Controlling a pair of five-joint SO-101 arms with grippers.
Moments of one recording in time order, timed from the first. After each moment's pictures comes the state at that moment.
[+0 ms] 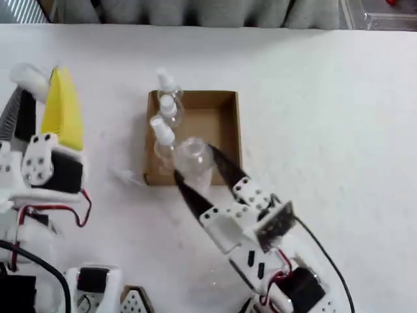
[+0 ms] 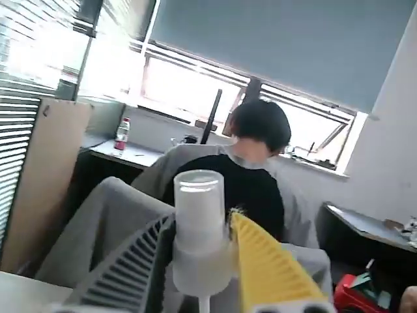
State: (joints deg) left arm -3.4 -72.2 27.6 42.0 20.3; right arm -45.2 -102.4 78.2 31.0 5.0
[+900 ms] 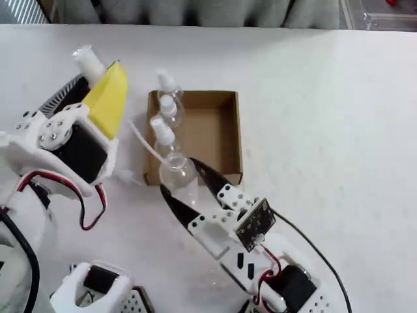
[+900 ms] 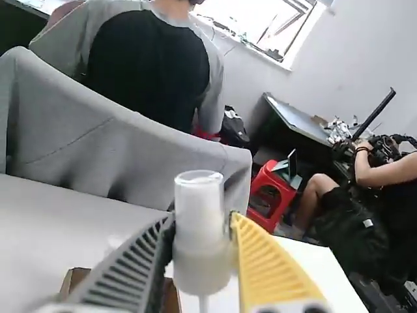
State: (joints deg) left arm 12.4 -44.7 -16.8 77.6 29.8; right arm -48.4 -102.9 81.8 31.0 5.0
